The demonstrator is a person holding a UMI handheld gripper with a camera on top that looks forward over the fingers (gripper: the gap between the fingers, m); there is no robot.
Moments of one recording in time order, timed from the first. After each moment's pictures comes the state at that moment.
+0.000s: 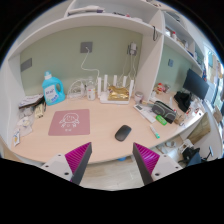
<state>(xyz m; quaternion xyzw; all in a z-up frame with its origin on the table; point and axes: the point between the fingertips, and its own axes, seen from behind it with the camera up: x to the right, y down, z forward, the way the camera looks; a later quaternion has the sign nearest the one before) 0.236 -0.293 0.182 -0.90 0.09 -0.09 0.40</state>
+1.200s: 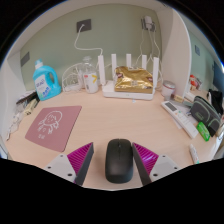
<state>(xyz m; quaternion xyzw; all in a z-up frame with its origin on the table) 0.309 -0.089 -0.006 -0.91 0.02 0.02 0.42</state>
